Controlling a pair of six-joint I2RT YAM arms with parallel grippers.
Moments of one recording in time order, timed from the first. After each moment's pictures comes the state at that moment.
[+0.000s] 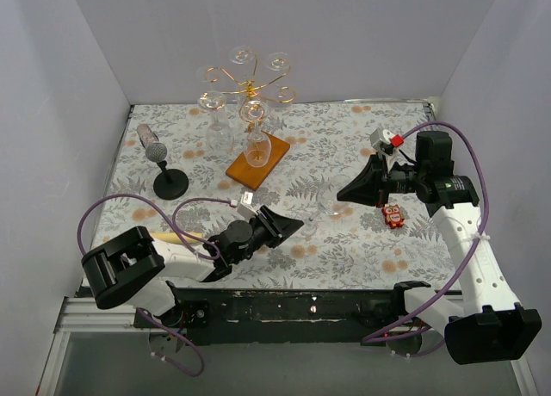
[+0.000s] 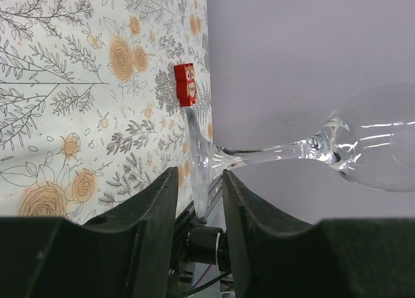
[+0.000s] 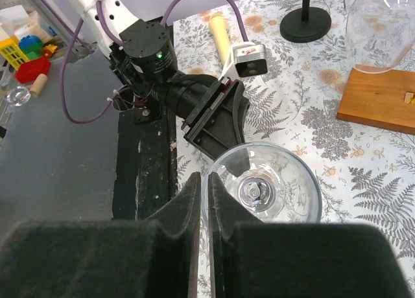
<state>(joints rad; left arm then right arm) -1.01 1.43 0.35 0.93 -0.18 -1.37 0.13 1.04 1.09 -0.69 -1.37 -0.37</state>
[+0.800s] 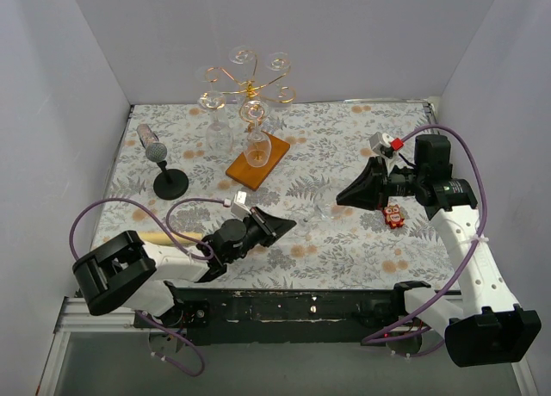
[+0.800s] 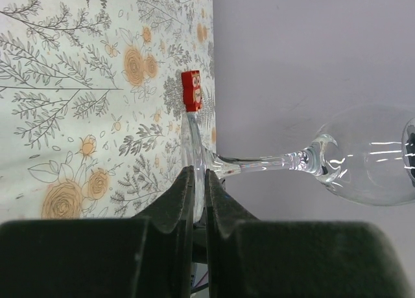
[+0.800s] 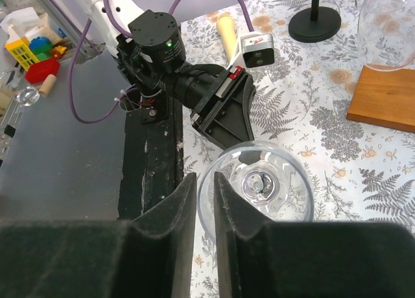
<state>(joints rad) -0.97 1.38 0.32 0.91 -0.14 -1.38 0.13 1.03 1.05 -0.66 -1.39 -0.35</state>
